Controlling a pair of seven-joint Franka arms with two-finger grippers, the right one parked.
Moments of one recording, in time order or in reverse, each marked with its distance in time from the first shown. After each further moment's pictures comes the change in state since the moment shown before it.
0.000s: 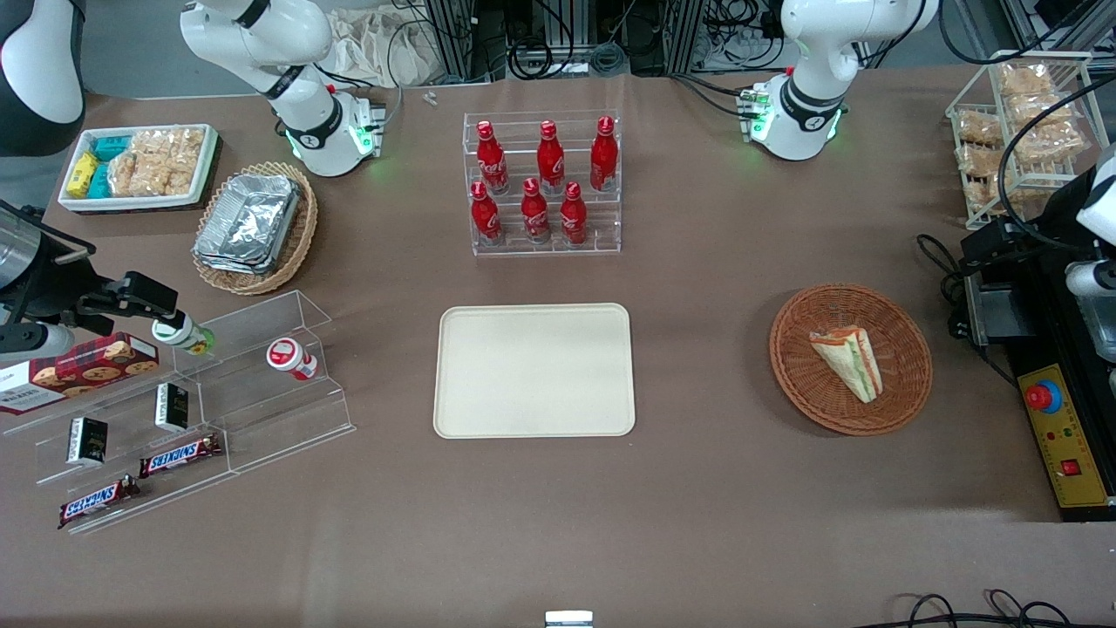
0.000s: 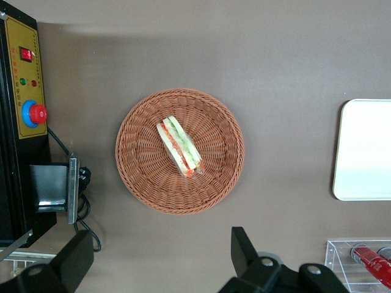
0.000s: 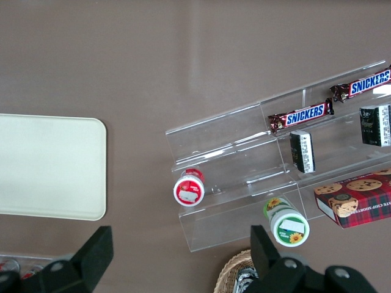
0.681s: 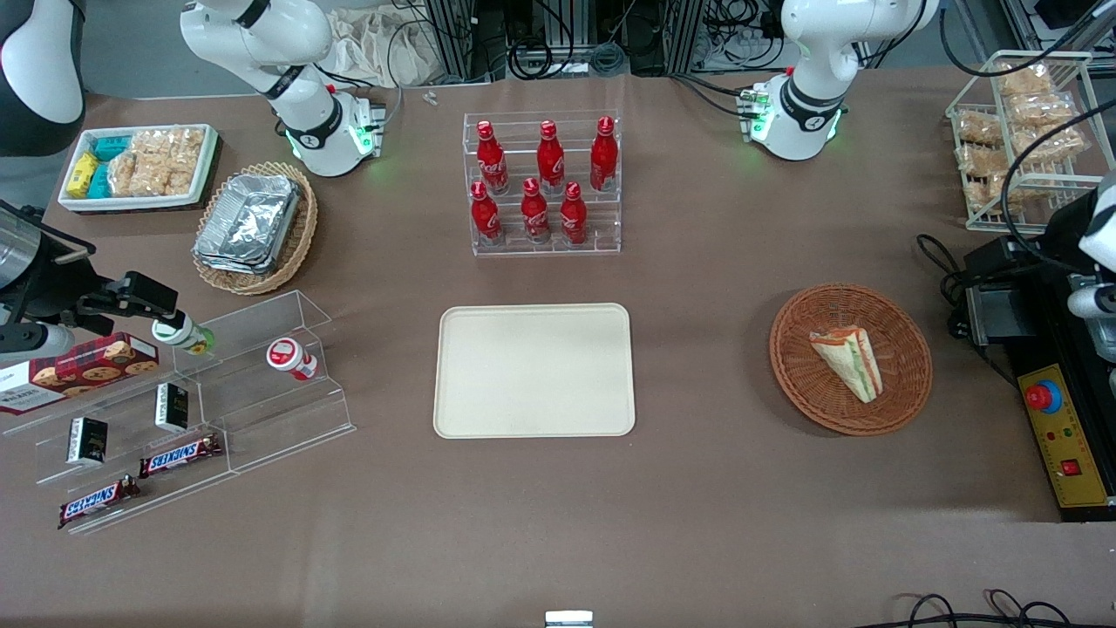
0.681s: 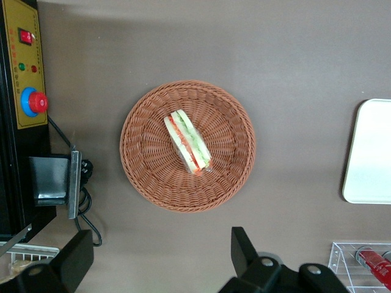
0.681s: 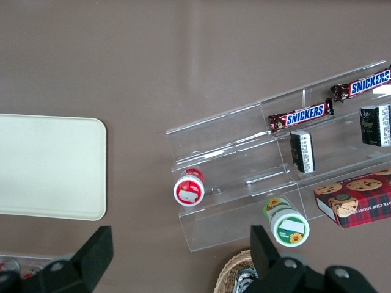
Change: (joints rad) arm 0.036 0.053 0.004 0.002 -0.001 -0.002 -0.001
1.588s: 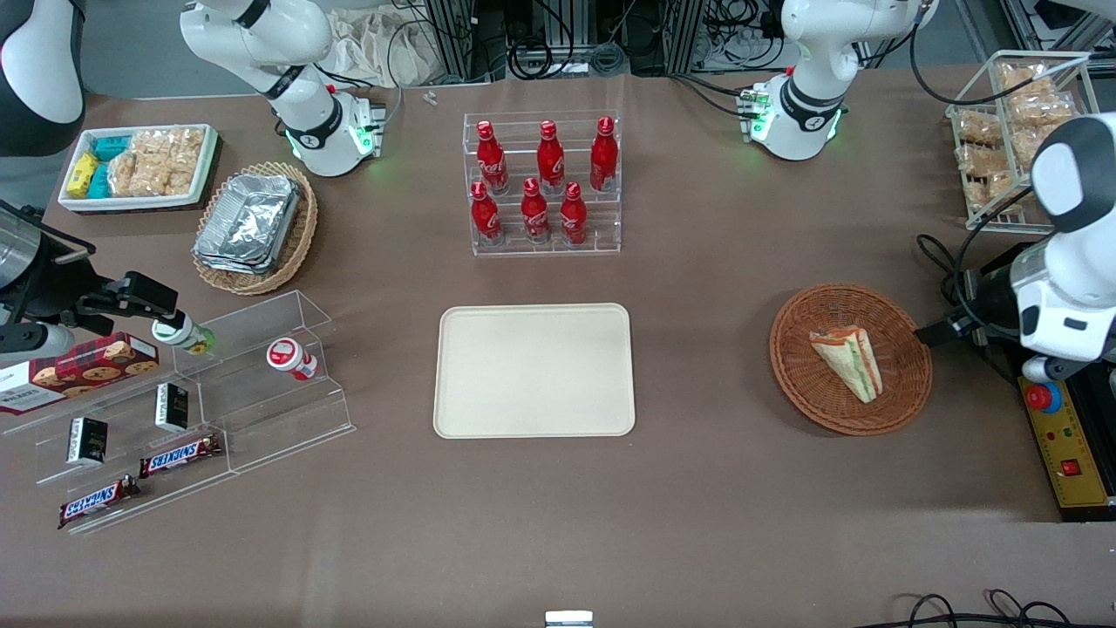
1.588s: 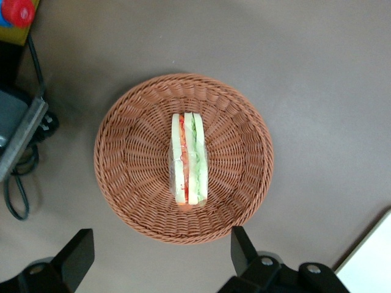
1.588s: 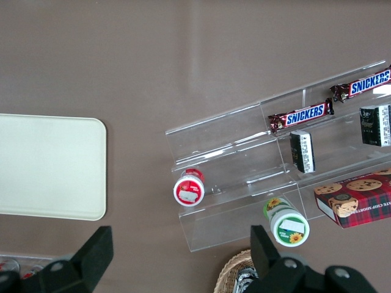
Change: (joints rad) arm -0.005 0.074 -0.007 -0.245 0.000 0.283 -0.494
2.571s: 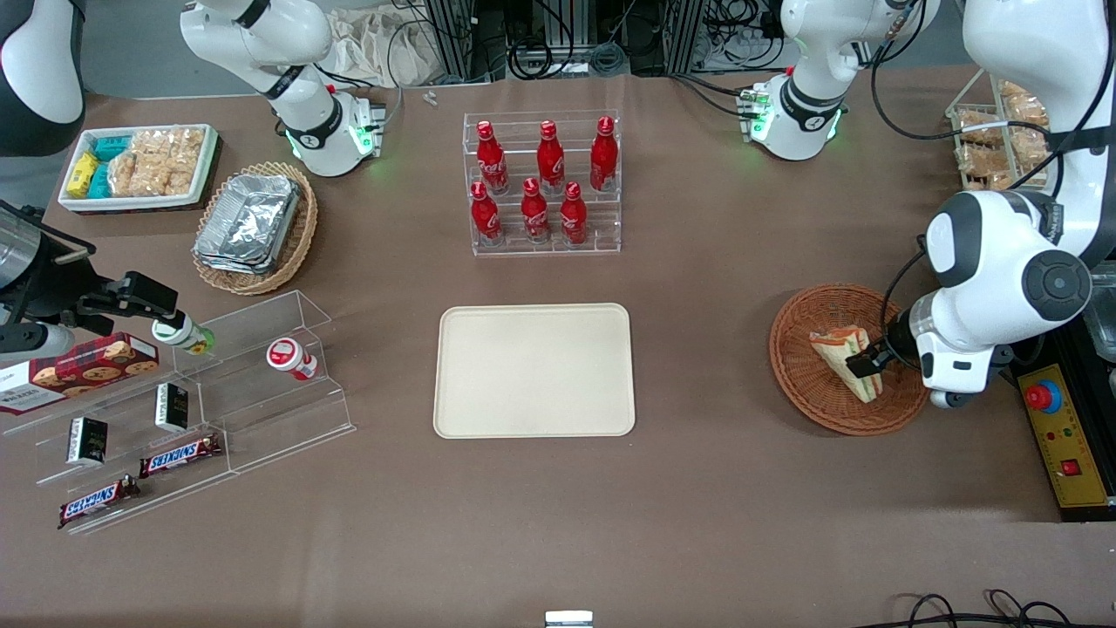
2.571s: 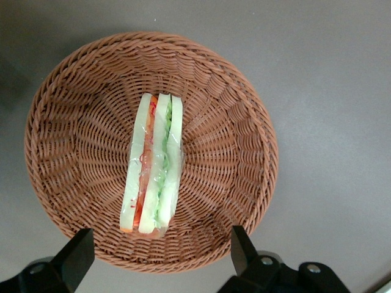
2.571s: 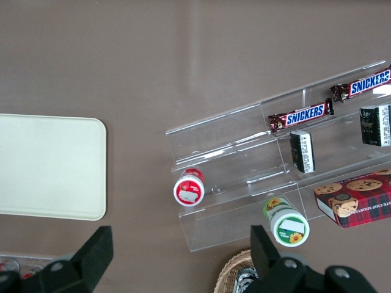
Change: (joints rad) arm -0.069 0.113 -0.005 -0.127 0.000 0.219 -0.176
